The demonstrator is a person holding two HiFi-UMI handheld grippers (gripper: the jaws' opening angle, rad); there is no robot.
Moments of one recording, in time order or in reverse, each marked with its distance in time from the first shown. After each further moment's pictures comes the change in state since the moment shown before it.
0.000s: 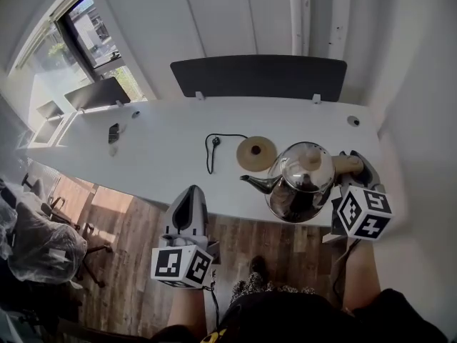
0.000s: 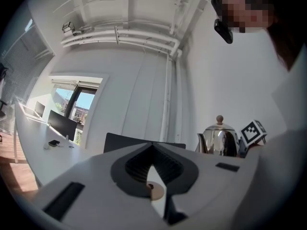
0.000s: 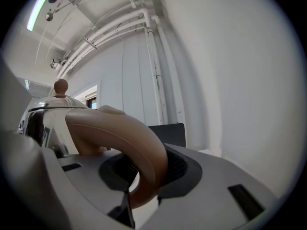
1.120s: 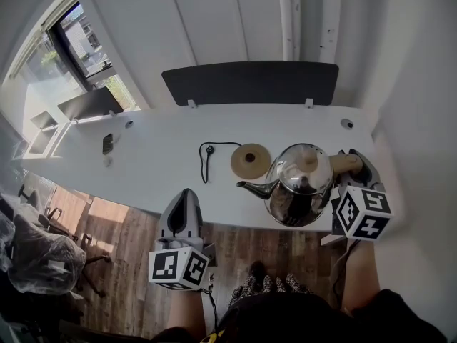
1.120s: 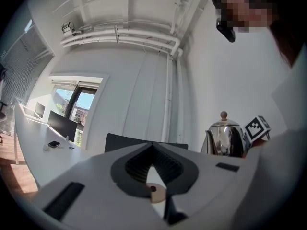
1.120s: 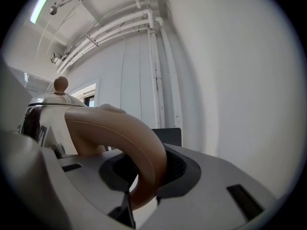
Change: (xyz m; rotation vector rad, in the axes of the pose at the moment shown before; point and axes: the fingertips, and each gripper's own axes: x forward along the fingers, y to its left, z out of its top) left arm 0.016 0.008 0.004 0.019 0.004 -0.007; right arm -0.001 -0.007 0.020 -0.047 -0.010 -0.046
